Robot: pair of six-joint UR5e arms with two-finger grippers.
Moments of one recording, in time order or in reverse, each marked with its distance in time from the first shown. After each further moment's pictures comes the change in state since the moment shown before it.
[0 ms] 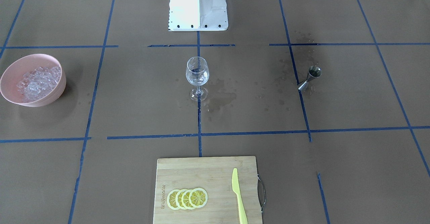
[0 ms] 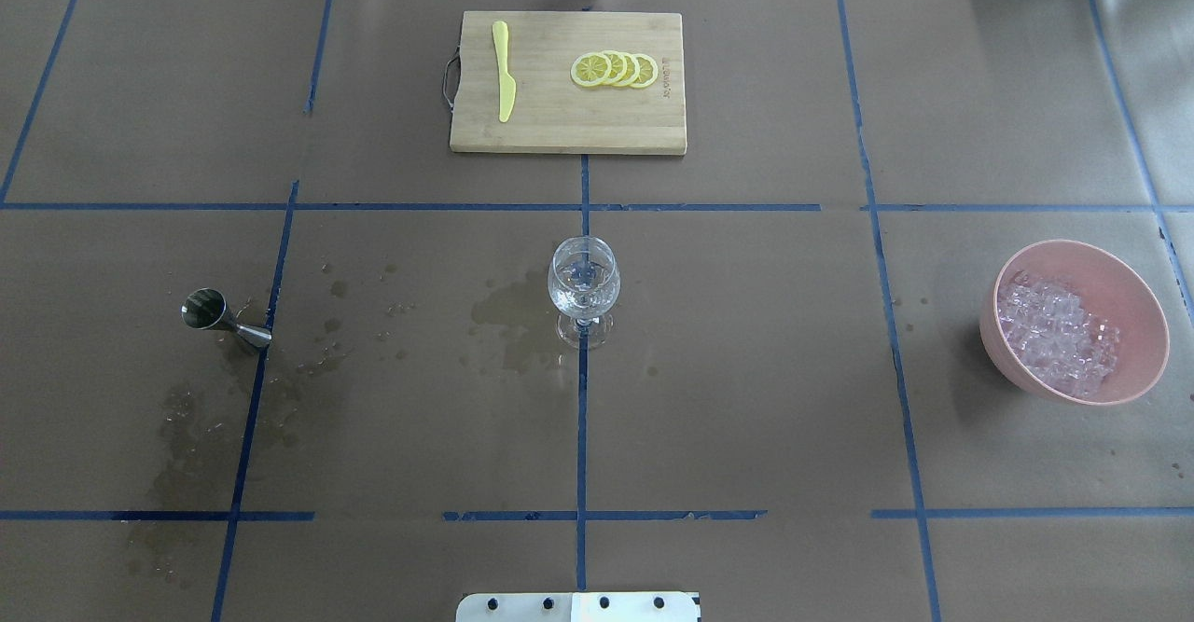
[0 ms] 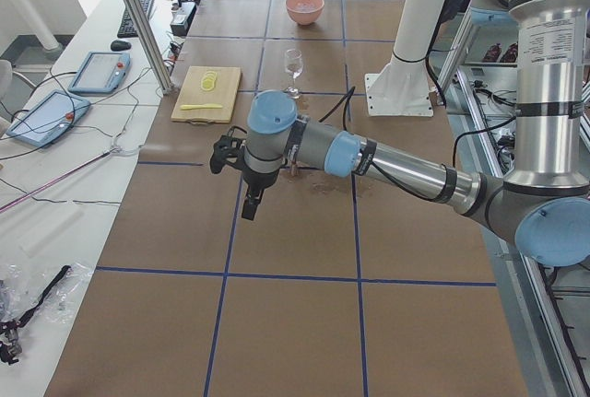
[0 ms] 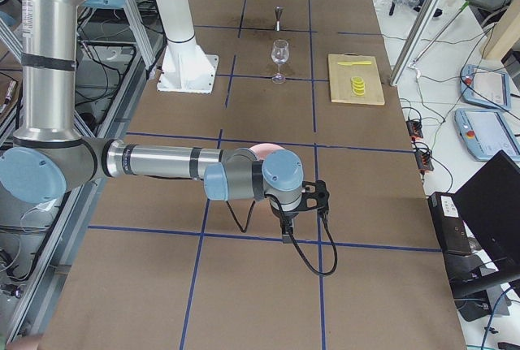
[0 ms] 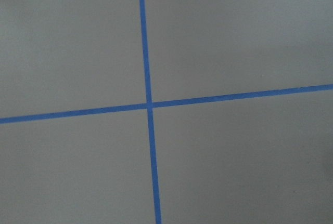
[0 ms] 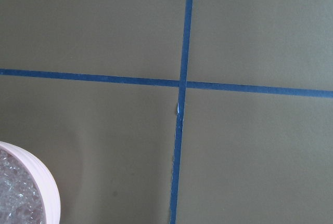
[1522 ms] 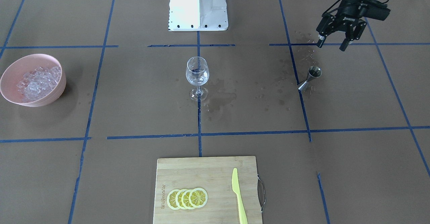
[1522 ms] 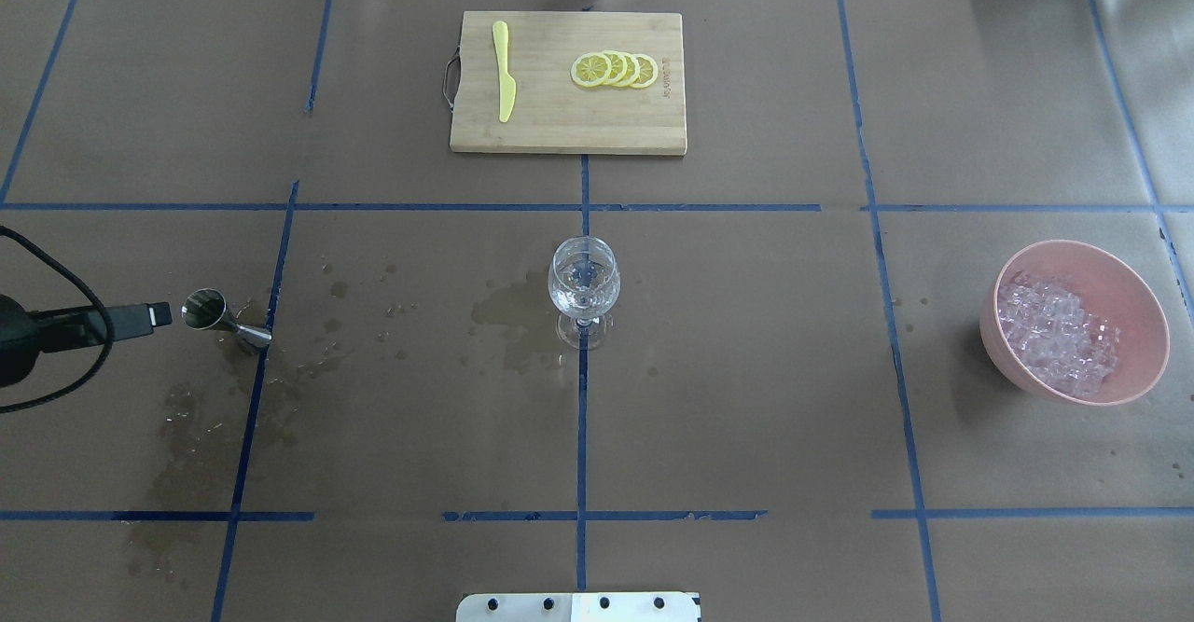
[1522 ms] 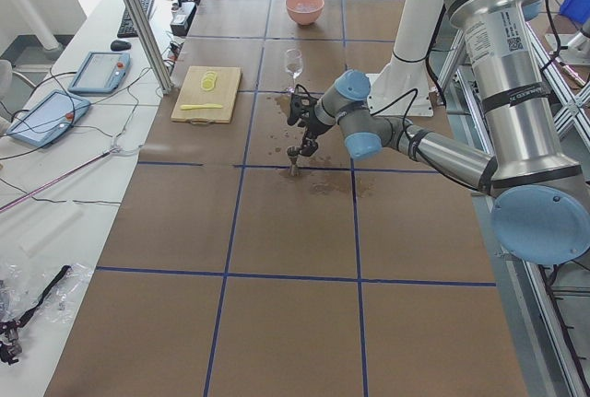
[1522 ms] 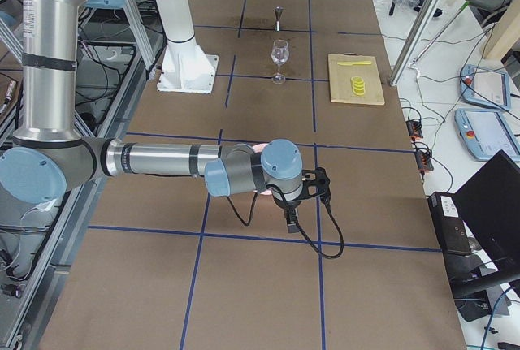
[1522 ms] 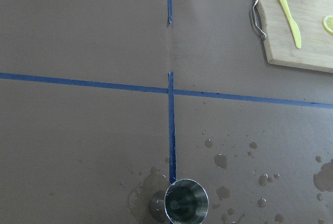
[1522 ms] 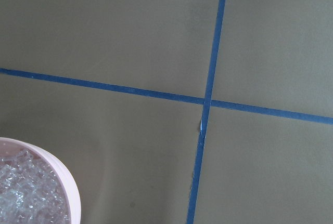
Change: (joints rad) left arm 1.009 0.273 -0.221 -0.723 0.827 -1.193; right arm -0.024 -0.006 0.040 0.046 0.011 0.015
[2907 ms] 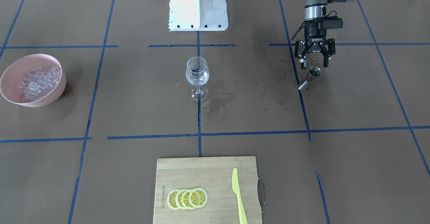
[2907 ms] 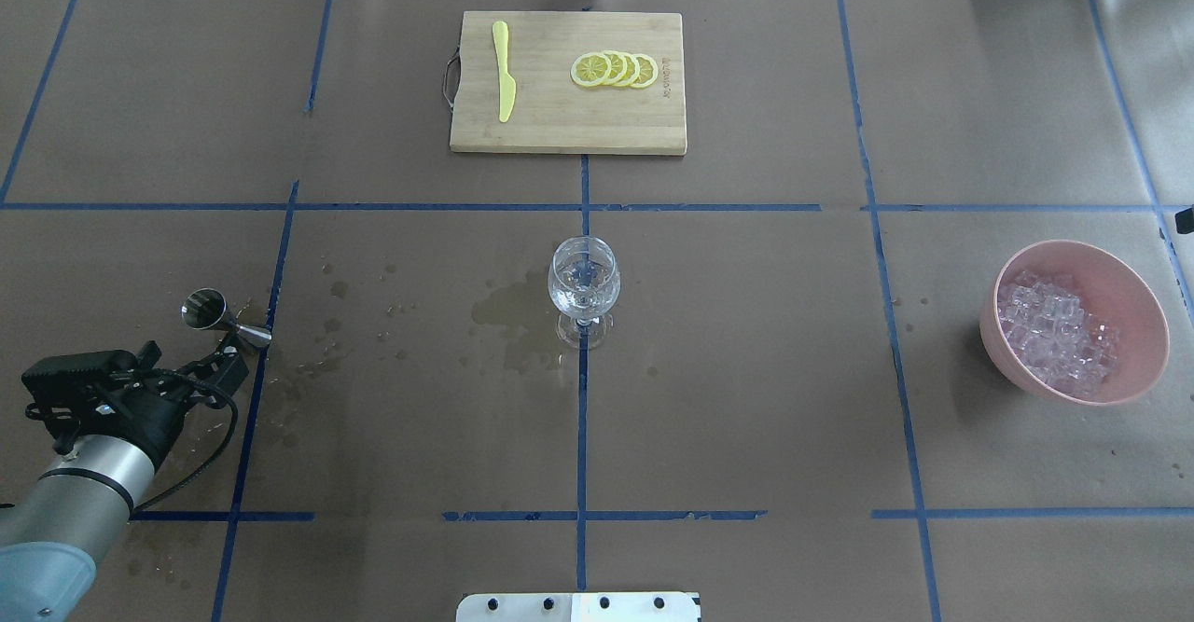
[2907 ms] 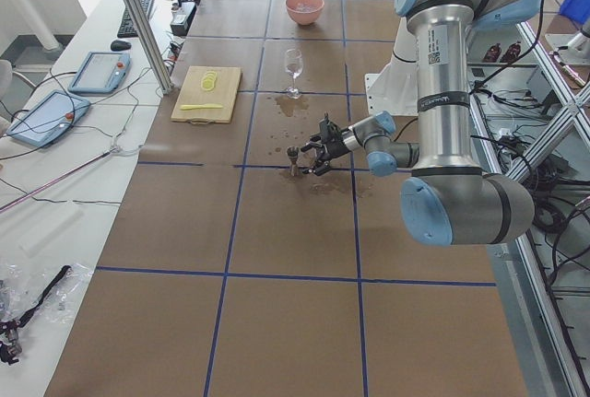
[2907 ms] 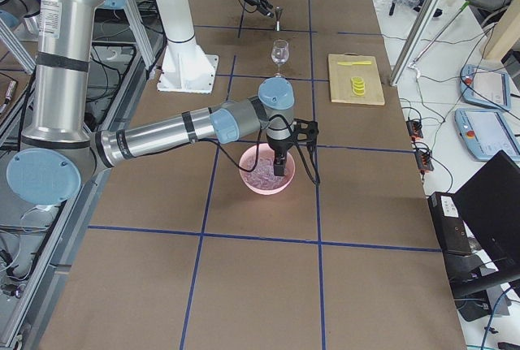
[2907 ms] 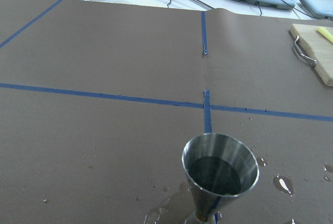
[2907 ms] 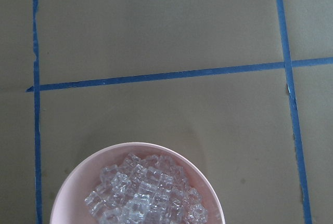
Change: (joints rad) left arm 0.387 -0.135 0.282 0.113 0.842 -0.285; right arm -0.288 -0.047 0.290 -0.034 -0.120 0.569
